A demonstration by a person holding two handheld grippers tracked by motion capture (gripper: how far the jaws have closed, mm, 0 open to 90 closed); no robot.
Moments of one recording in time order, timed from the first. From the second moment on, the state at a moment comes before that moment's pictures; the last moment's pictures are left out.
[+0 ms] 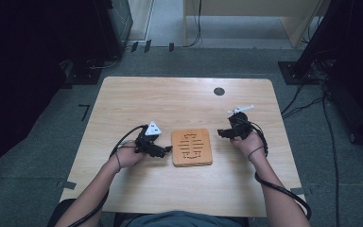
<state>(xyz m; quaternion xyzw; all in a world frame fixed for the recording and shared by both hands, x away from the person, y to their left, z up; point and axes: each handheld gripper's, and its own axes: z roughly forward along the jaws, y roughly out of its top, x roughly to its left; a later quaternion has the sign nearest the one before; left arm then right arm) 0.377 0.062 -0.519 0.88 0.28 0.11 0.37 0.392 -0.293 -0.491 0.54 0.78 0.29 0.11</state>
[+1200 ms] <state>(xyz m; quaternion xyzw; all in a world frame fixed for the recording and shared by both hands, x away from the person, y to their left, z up) 0.377 0.062 -0.519 0.88 0.28 0.11 0.37 0.383 -0.271 -0.486 0.48 0.81 0.31 0.10</state>
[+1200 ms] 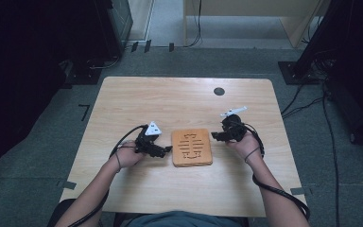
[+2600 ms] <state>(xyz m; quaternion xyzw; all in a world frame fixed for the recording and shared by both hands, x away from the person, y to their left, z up) 0.378 0.068 -0.517 0.88 0.29 0.12 0.37 0.380 -0.252 -0.493 0.45 0.84 0.29 0.09</state>
